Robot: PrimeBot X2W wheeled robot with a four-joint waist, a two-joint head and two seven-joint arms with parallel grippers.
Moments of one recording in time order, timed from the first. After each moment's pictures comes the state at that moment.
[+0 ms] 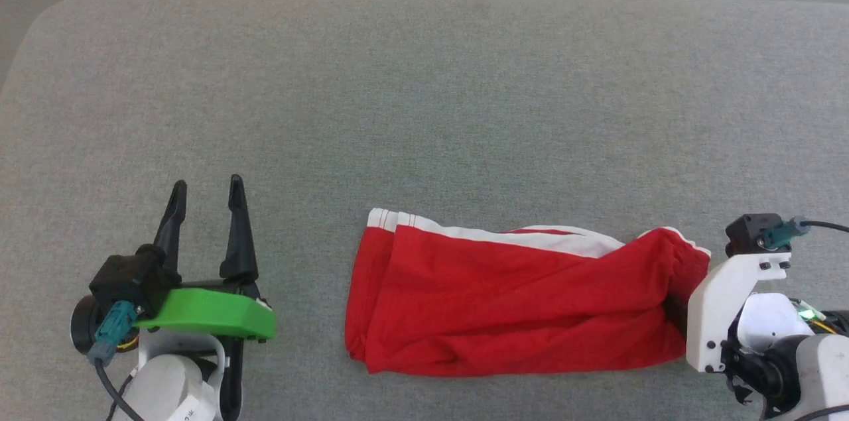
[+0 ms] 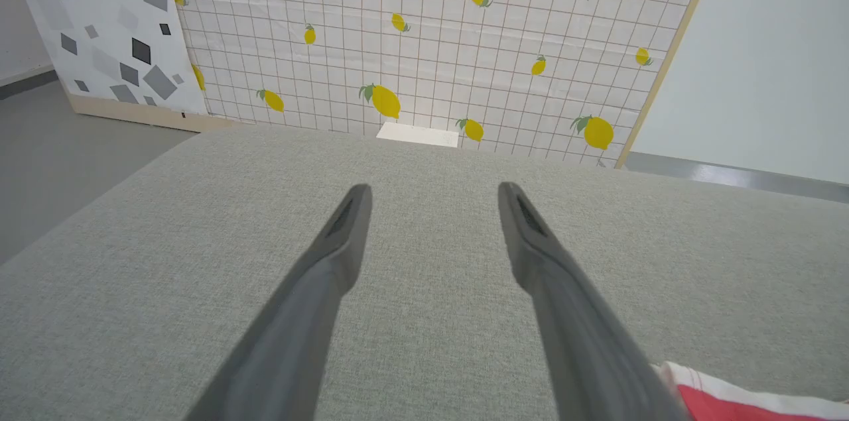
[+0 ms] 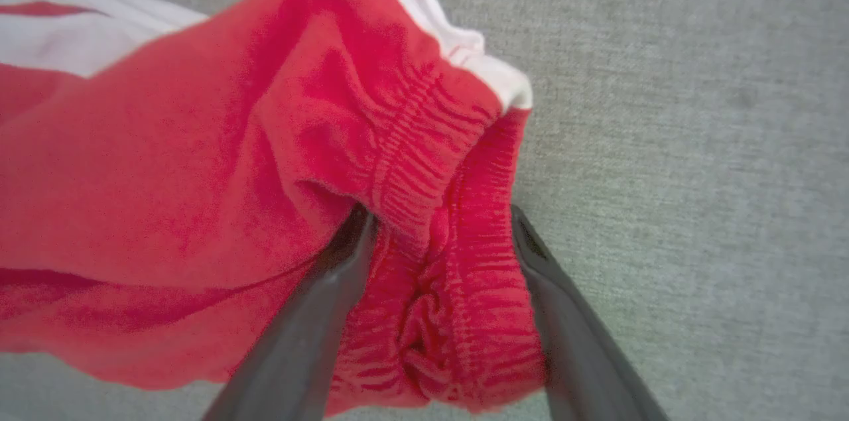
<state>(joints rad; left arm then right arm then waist) -0.13 0.29 -0.21 0.00 -0.44 0.18 -0.25 -0.13 -0.10 -0.11 0.07 0.20 0.13 0.88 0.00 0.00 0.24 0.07</state>
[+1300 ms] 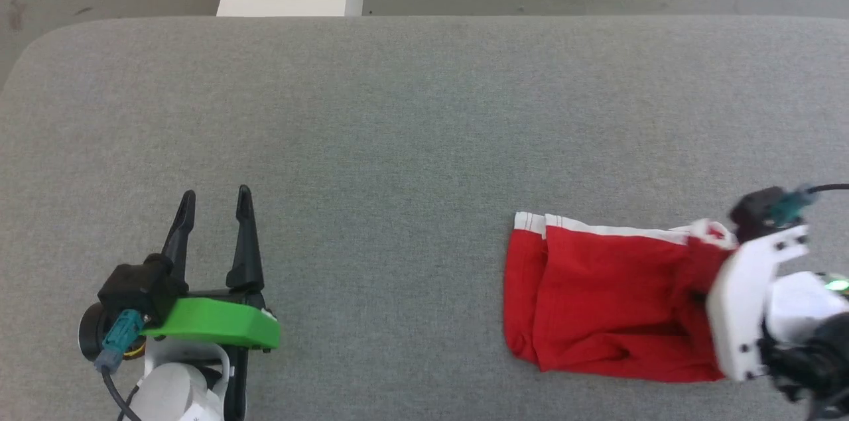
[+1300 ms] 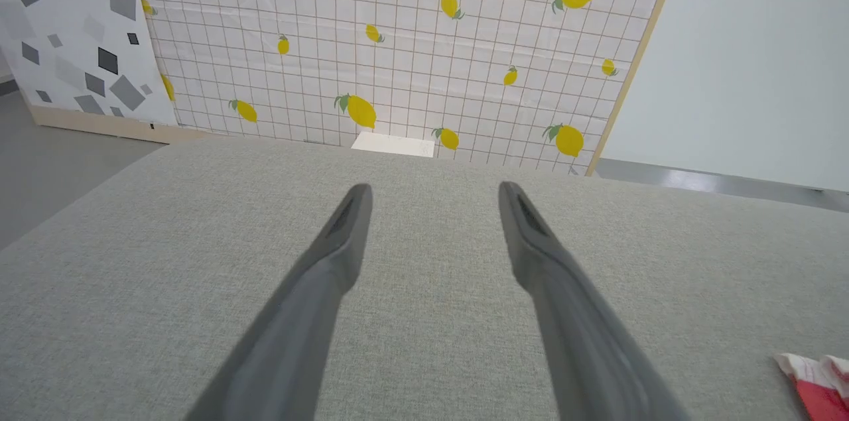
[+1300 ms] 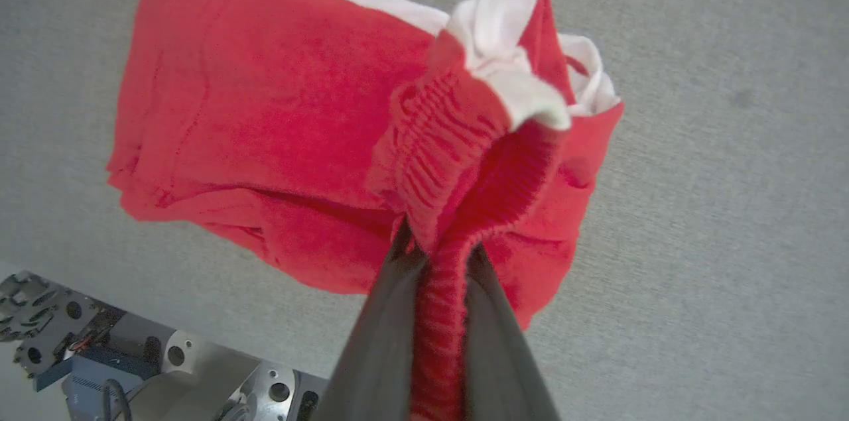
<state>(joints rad) -0.11 0.25 -0.17 0.02 -0.40 0.12 -0.26 -0.12 -0.34 0.01 -0.23 0.37 0.13 1.19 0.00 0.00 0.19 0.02</state>
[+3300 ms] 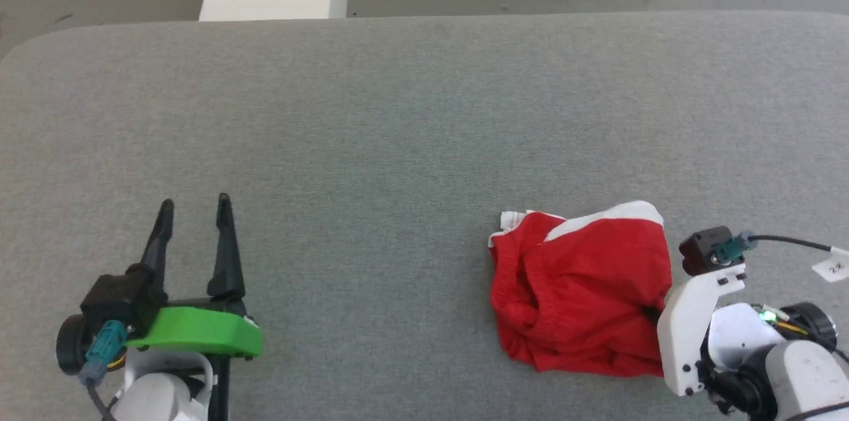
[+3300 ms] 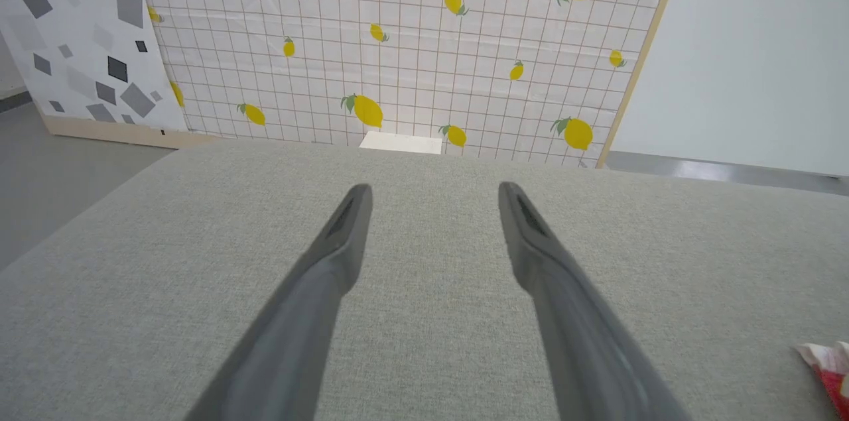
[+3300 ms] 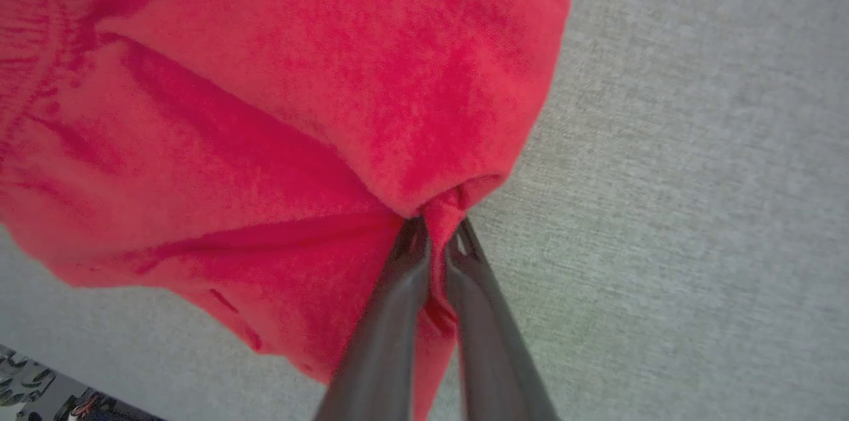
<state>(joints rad) -0.08 0.27 -0.14 0.01 -0.38 0.13 -0.26 -0.12 -0.21 0.07 0.09 0.26 0.13 0.80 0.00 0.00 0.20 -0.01</state>
